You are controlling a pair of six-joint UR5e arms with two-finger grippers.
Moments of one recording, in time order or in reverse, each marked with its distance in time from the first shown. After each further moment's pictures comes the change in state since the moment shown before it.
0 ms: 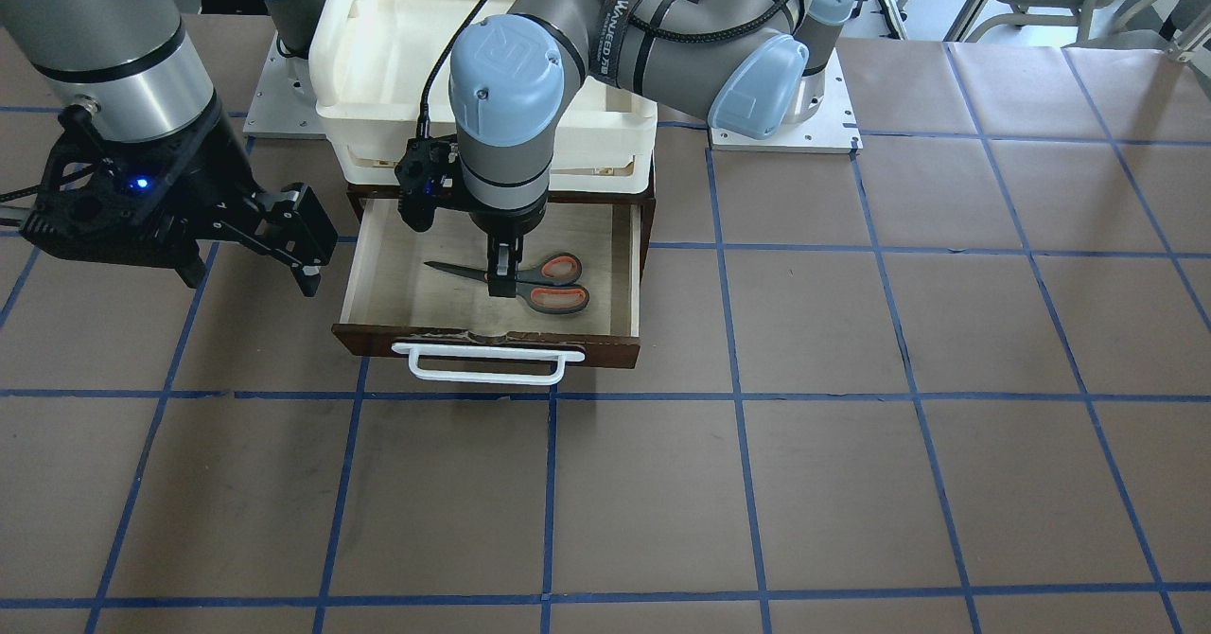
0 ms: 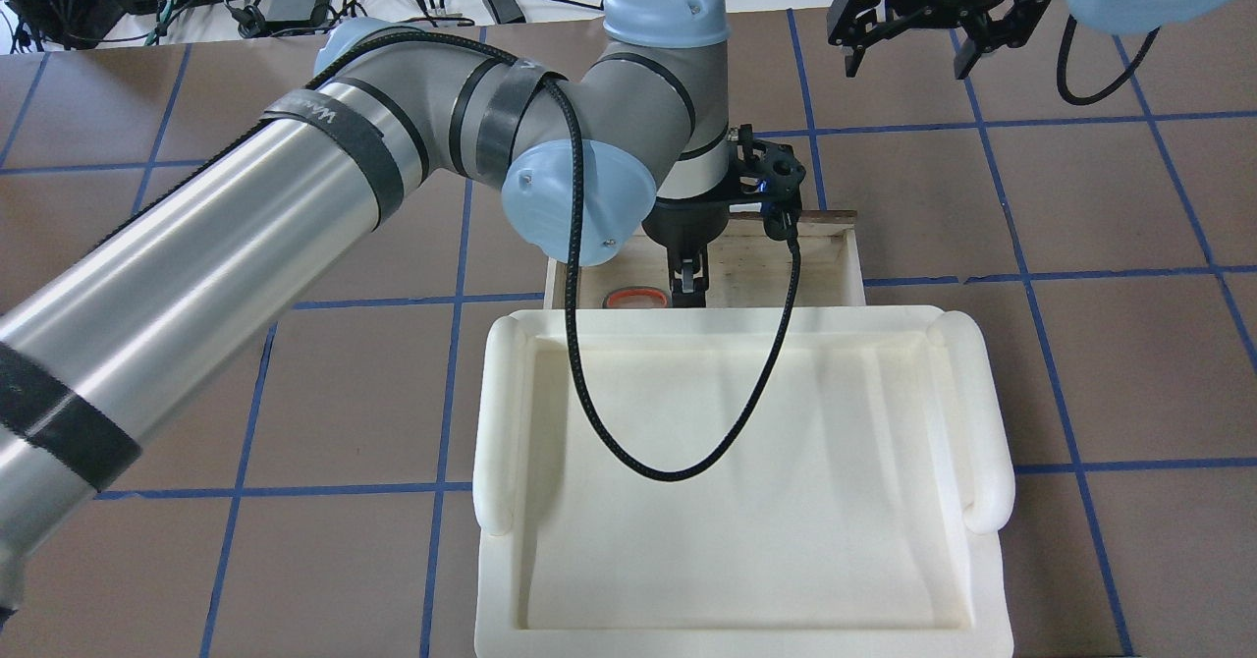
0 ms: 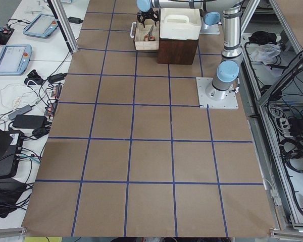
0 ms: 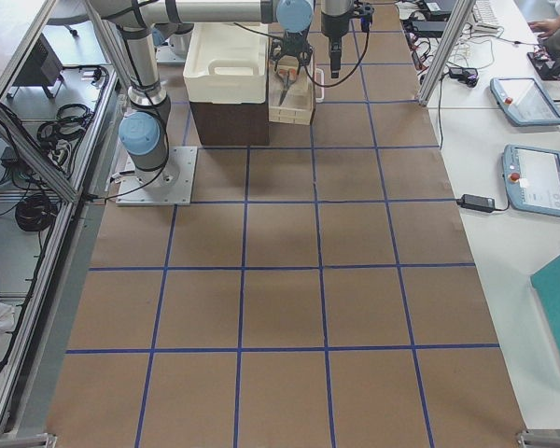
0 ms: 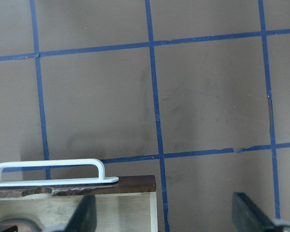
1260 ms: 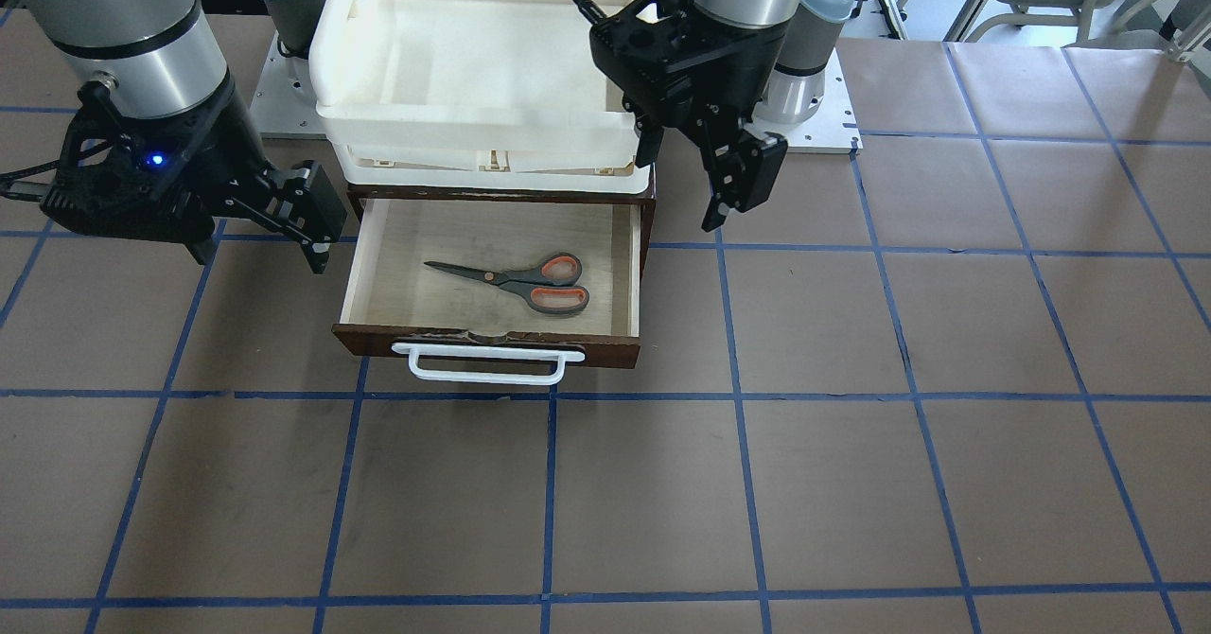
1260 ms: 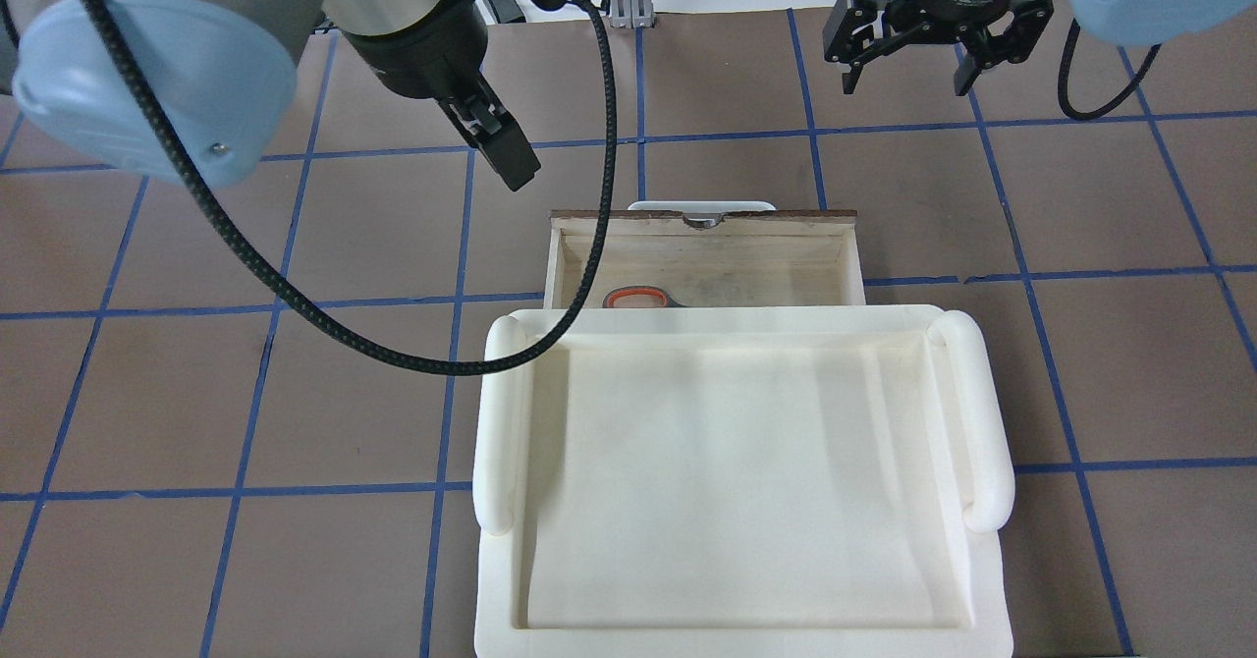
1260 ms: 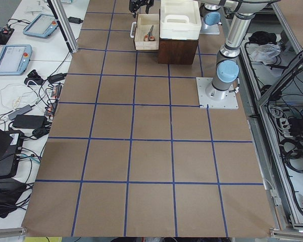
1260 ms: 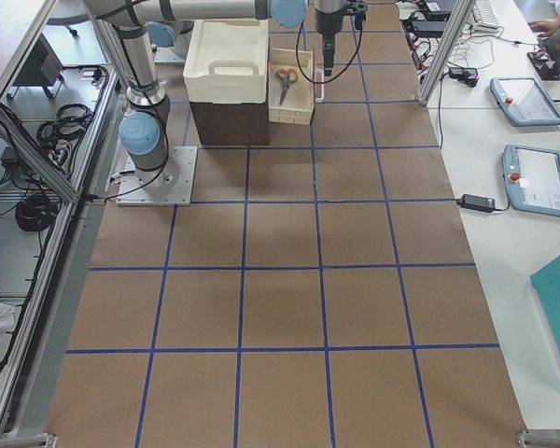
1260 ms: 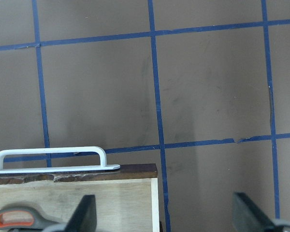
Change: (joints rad) left arm 0.259 0.330 -0.018 -0.040 0.150 -0.483; right arm 0.004 -0.027 0.017 0.037 -0.010 0.005
